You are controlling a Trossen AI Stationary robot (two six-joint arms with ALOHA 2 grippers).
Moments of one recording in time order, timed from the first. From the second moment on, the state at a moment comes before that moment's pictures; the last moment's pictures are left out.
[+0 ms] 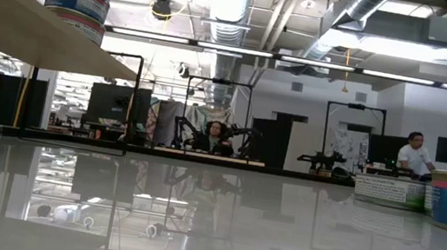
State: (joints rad) left arm -0.86 0.77 0.99 -0.98 -1.32 0.06; right arm -0.06 2.10 1.89 0.24 -0.05 -0.84
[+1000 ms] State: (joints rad) left arm -0.85 0.77 0.99 -0.99 -1.28 0.01; right arm -0.04 2.10 1.89 0.22 0.01 -0.81
